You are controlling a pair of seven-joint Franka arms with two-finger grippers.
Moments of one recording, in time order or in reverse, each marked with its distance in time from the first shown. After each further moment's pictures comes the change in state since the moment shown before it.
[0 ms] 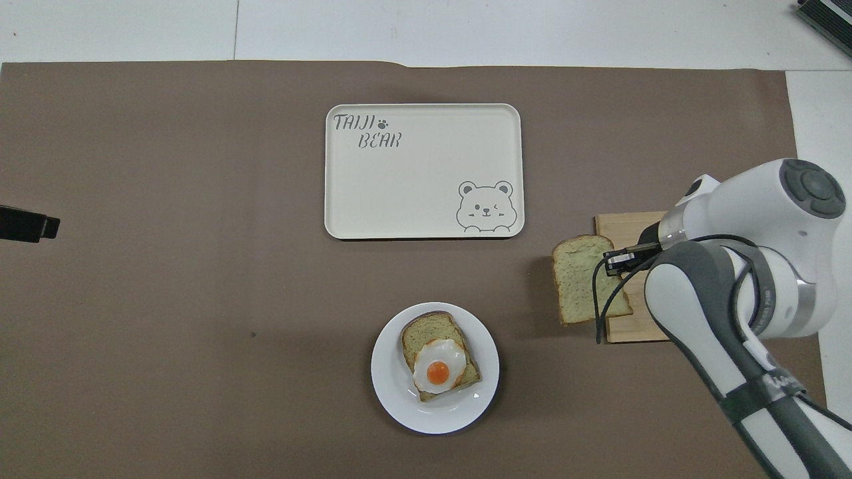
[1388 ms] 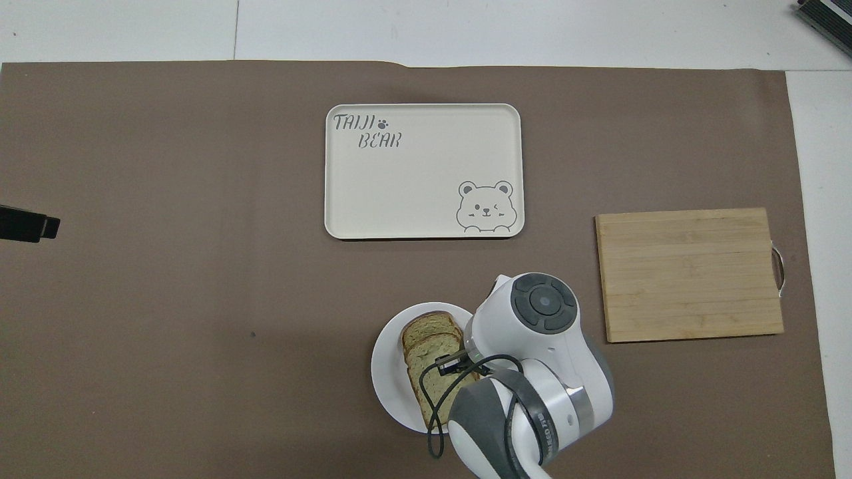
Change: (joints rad) left arm 0.000 0.000 0.000 0.000 0.000 0.000 0.000; right arm 0.380 -0.022 -0.005 -0.144 0.085 0.078 0.123
